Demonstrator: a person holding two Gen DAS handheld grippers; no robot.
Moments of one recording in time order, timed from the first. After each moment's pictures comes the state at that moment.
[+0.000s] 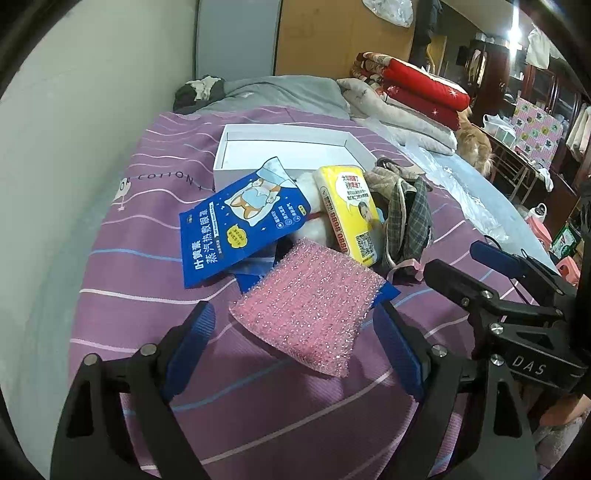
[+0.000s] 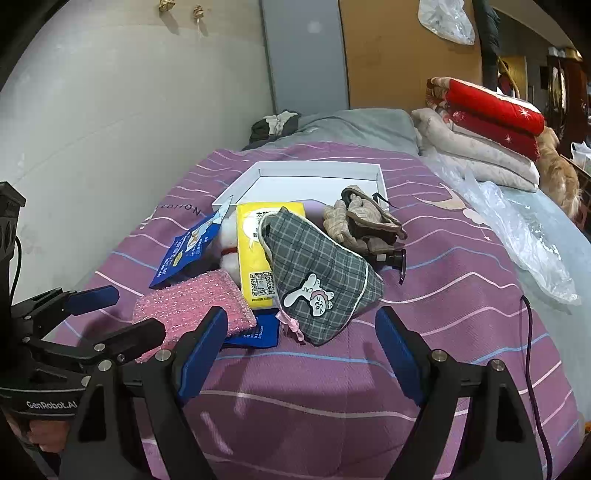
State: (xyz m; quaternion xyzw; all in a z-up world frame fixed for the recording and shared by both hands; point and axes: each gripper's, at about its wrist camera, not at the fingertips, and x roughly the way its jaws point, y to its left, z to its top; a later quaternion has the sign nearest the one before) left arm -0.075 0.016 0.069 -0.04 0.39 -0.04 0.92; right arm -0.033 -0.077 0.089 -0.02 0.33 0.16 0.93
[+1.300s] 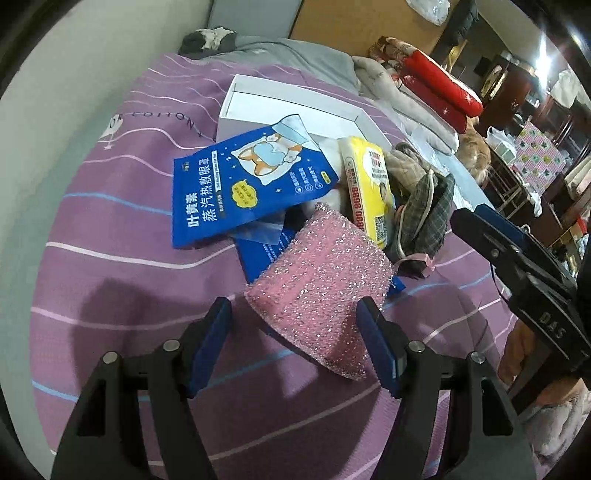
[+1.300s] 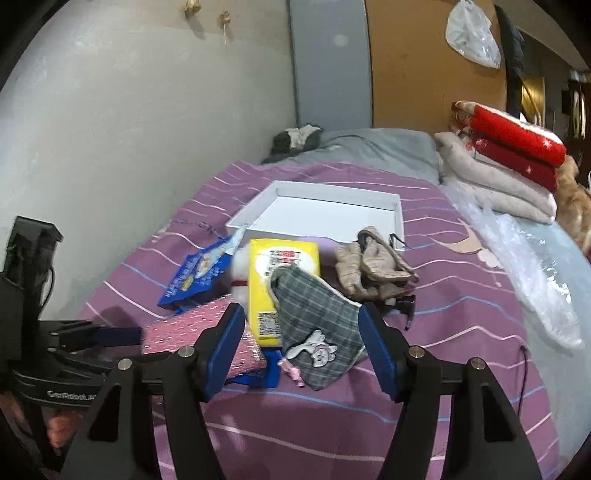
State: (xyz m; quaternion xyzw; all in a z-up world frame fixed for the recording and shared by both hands) left arm -0.055 0.045 0.047 -0.14 0.45 -0.07 0.88; right arm -0.008 -0.069 0.111 -0.06 0.30 0.19 0.93
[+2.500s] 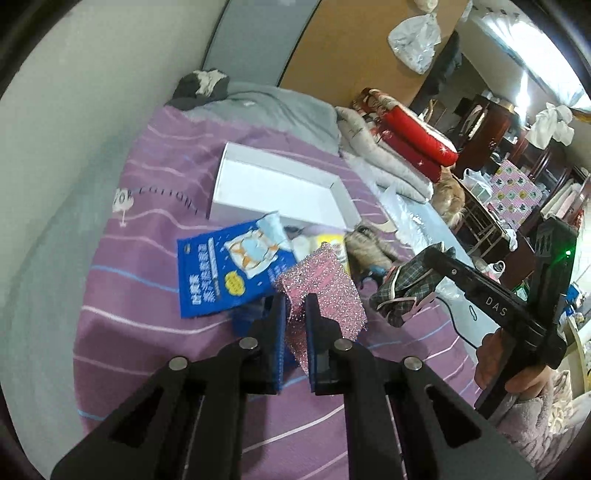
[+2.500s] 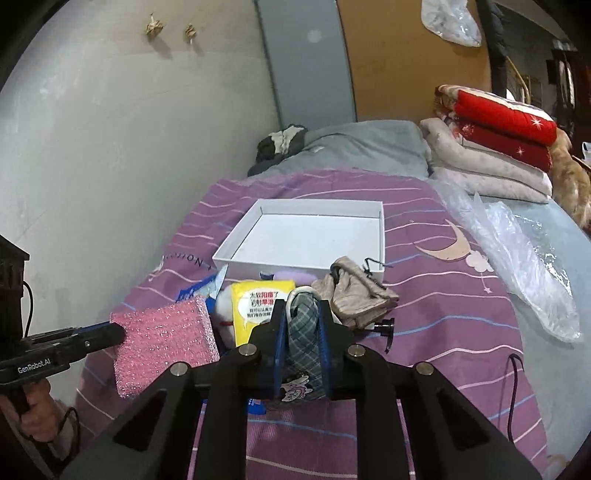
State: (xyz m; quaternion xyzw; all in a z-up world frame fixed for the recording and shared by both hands) left arm -0.056 0.071 0.123 -0.17 0.37 -0.10 0.91; right arm 0.020 -0.093 0.154 0.00 0.33 0.19 0.93
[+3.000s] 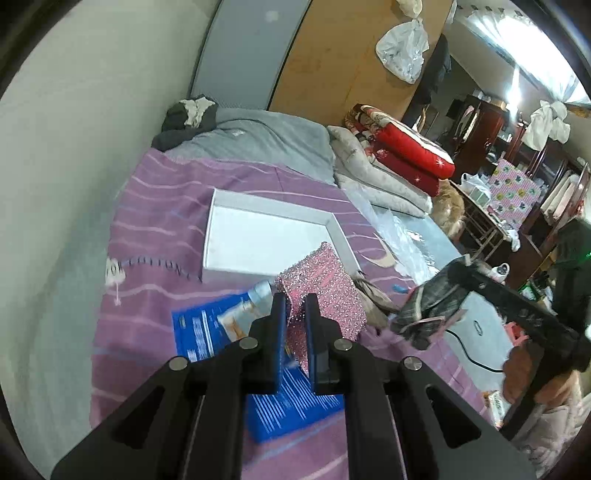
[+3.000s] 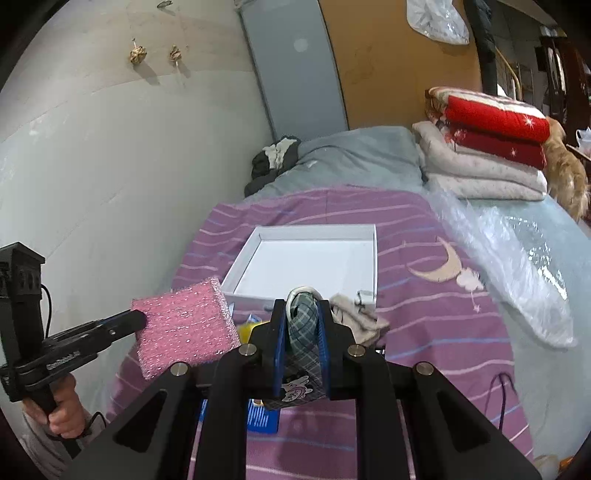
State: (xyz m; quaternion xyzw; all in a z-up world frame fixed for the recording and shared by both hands) left arm 0.004 0.071 0.159 -0.14 0.35 -0.10 0.92; right arm 0.039 -0.100 0.208 0.03 0.33 0.18 0.93
